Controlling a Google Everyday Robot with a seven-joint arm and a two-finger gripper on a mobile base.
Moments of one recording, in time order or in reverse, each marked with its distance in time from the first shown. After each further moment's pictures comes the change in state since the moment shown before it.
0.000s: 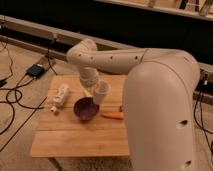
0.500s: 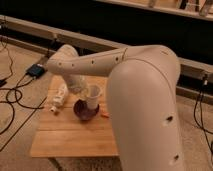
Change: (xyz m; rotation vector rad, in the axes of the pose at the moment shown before) arm 0.002 0.043 0.018 0.108 0.043 -0.103
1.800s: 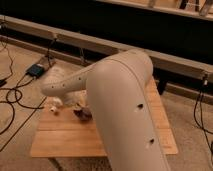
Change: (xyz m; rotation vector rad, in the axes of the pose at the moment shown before) arm -0.019 0.035 0.059 0.065 -0.044 -0.052
